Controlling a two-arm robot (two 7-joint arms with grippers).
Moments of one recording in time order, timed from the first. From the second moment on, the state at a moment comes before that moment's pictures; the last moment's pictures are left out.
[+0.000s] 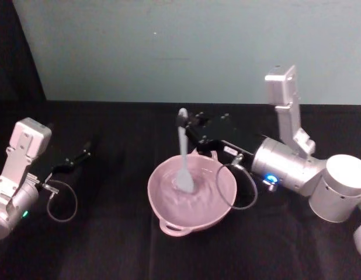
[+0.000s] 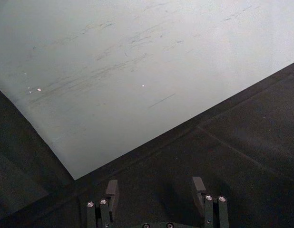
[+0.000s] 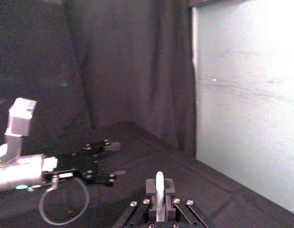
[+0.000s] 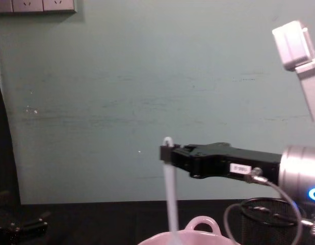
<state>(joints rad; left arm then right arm) -0.20 0.60 0.45 -1.41 -0.25 -0.12 0.03 0.43 0.38 -0.53 -1.40 0.52 0.02 0.55</state>
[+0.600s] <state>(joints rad) -0.20 0.60 0.45 -1.41 -0.25 -0.12 0.03 0.35 0.49 -0.49 -1.59 0.42 0.09 0.48</state>
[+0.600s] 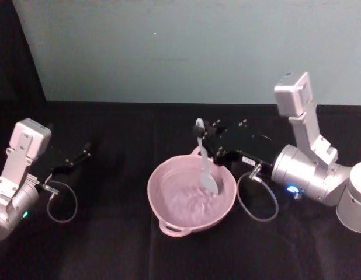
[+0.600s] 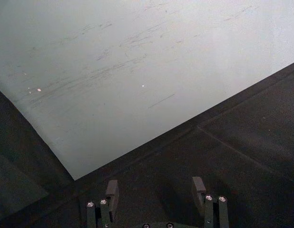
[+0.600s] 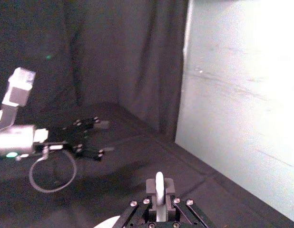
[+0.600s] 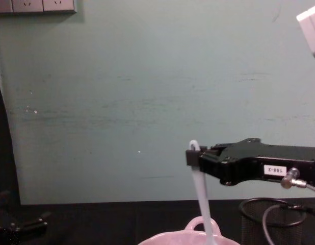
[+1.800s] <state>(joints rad) -0.20 0.60 0.45 -1.41 -0.25 -0.12 0.03 0.38 0.36 -0.46 -1.41 0.55 -0.01 0.49</state>
